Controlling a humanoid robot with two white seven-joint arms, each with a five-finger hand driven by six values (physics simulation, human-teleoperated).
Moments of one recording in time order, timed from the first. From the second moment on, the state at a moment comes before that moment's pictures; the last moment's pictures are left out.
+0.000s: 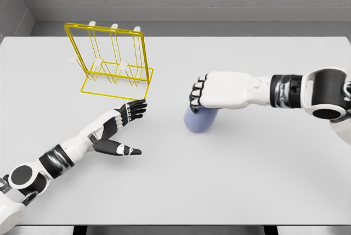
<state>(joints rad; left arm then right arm) -0.16 0.72 -0.70 -1.65 0.67 -0.25 -0.23 -0.68 -0.68 0.68 -1.77 0.60 -0.61 0.61</state>
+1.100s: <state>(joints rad) -0.16 0.72 -0.70 -1.65 0.68 -0.26 -0.23 -0.67 -0.59 0.66 -1.77 0.56 -0.61 0.61</state>
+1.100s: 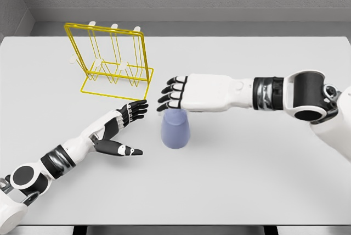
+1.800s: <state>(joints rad) -0.26 0.64 -0.77 -1.59 0.68 -0.25 -0.23 -0.15 -0.59 -0.11 -1.65 0.28 -0.61 0.61</state>
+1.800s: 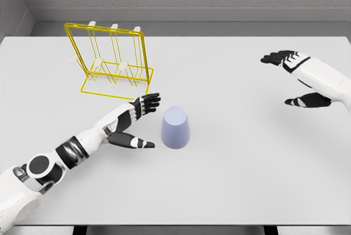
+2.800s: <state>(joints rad) -0.34 0.53 -0.84 -1.48 0.66 -0.19 -0.23 -0.15 -0.57 -0.11 -1.64 0.28 -0.61 0.61</state>
